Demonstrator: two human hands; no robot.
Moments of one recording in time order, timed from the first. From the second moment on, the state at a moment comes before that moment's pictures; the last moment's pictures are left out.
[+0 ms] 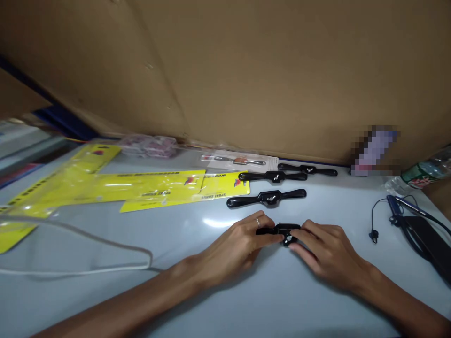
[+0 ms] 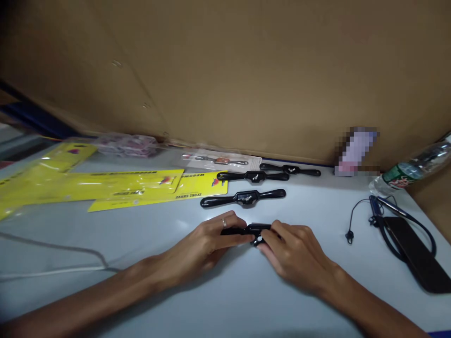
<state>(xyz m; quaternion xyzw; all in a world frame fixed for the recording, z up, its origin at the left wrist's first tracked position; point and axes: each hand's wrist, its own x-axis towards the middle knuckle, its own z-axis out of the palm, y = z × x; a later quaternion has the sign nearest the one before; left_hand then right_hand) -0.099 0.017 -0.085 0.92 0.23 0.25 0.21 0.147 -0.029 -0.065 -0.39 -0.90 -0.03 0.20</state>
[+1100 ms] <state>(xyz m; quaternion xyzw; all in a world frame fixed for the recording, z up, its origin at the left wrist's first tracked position) -0.098 0.013 -0.088 0.92 0.23 0.26 0.18 0.160 -0.024 -0.054 -0.41 -0.89 0.01 0.17</state>
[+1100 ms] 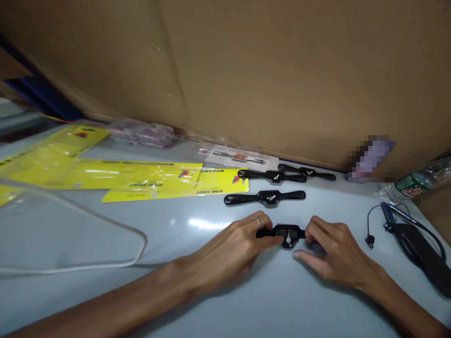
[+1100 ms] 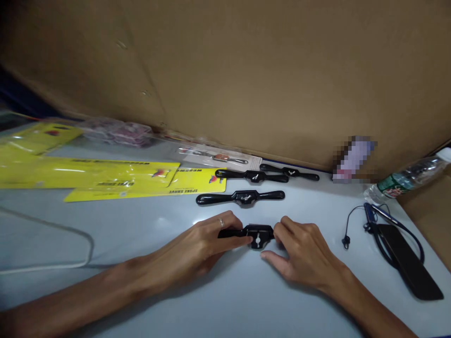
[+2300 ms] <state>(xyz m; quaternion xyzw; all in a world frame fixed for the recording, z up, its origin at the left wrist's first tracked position) -0.097 0.007 -0.082 0.94 0.20 0.23 0.12 0.161 -0.024 -0.050 -0.31 -0.93 -0.04 0.18</state>
